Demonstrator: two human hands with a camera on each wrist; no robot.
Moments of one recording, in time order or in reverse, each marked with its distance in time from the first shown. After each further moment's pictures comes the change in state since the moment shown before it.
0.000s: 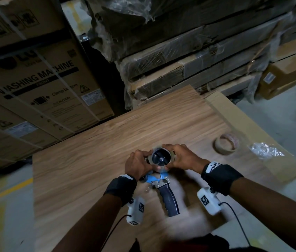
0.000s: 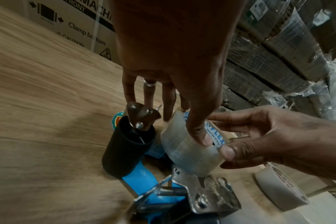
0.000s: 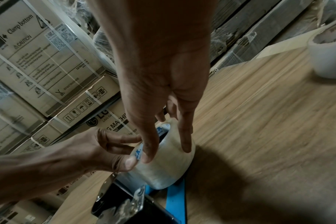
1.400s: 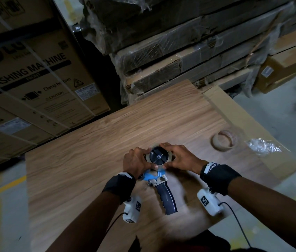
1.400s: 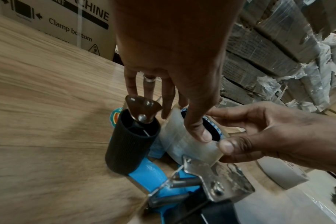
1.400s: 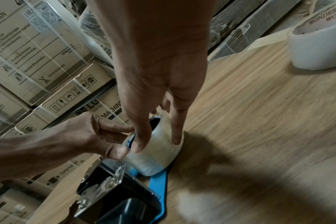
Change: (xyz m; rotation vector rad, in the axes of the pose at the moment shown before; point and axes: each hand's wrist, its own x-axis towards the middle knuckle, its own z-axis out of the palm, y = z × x) left_hand 0.006 0.008 0.005 0.155 -0.007 -0.037; right_hand 0.000 0.024 0.012 0.056 -0.005 -0.058
